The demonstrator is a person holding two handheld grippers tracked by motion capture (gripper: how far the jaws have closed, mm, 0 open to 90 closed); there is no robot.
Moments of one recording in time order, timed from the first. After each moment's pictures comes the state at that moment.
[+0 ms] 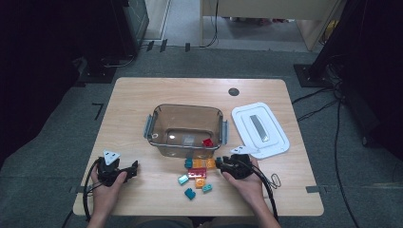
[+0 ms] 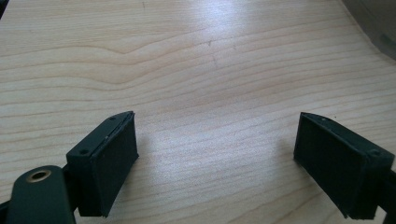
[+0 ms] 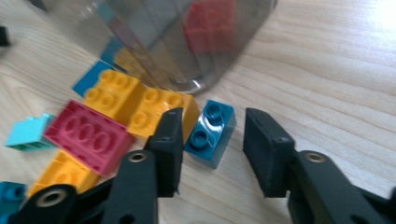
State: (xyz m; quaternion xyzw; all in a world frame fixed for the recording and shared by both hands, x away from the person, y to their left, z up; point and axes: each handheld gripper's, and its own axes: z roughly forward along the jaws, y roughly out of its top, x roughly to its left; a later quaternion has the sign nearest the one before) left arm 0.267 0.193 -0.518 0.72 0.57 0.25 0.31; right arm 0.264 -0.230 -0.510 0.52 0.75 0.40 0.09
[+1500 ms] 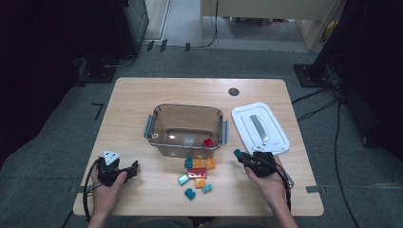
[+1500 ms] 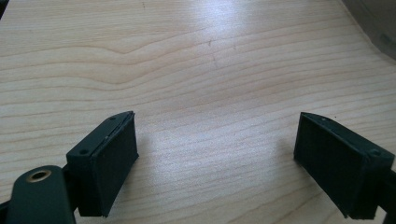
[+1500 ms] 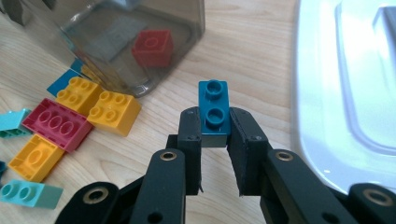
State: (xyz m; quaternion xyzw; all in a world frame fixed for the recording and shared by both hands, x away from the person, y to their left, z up) left arm 0.267 0.192 -0.518 0.72 0.57 0.25 0.31; right arm 0.253 -0.289 -0.473 0.51 0.75 0.40 0.14
